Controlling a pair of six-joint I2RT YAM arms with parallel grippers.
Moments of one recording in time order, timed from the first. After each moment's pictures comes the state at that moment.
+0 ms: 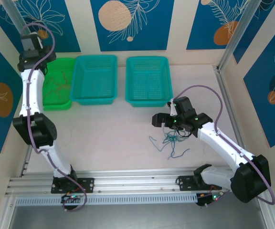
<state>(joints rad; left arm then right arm) 0.21 1.92 2.06 -0.67 -0.09 -0.20 0.45 1.15 0.85 -0.61 -0.23 0.50</state>
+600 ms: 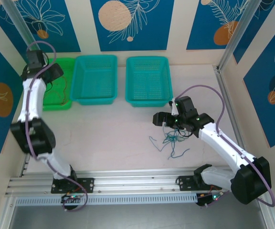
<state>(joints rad) 0.20 1.66 1.67 -0.68 0.00 -0.34 0.43 1.14 0.85 -0.61 -0.24 0.53</state>
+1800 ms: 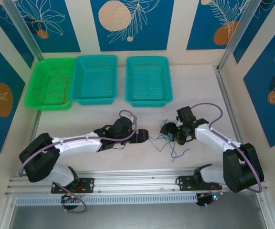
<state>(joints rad) -0.95 1.47 0.74 0.02 0.11 -0.91 0.34 1.27 0.64 -0.56 -0.34 0.80</state>
